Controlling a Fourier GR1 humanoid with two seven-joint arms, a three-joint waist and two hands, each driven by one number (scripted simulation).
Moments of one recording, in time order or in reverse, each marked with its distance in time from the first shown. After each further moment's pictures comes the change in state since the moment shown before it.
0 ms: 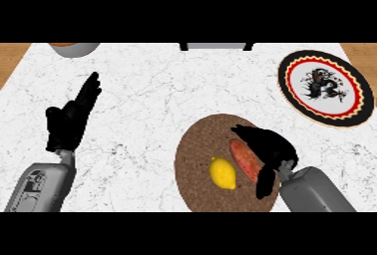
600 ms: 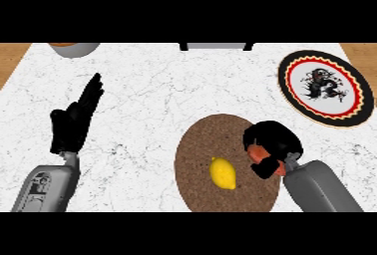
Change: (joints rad) left arm 0.011 -0.043 0.018 -0.016 -0.045 -0.003 0.003; right arm -0.019 0.011 -0.085 0.106 0.145 -0.098 -0.191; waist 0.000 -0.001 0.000
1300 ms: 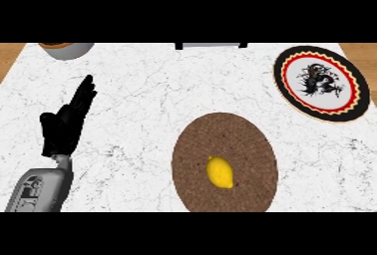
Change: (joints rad) left arm 0.024 0.017 0.024 -0.014 0.010 -0.005 -0.010; right arm 0.092 -0.573 -0.628 0.409 -0.171 -0.271 -0.462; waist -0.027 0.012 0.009
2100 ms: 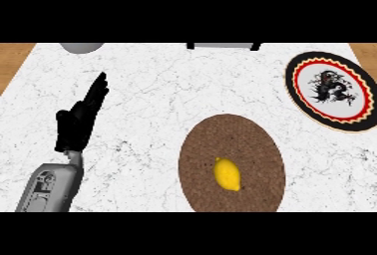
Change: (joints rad) left arm -0.035 -0.030 -0.035 0.020 -0.021 -0.012 -0.005; right arm -0.310 -0.111 -0.163 0.410 -0.129 -0.051 -0.534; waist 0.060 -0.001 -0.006
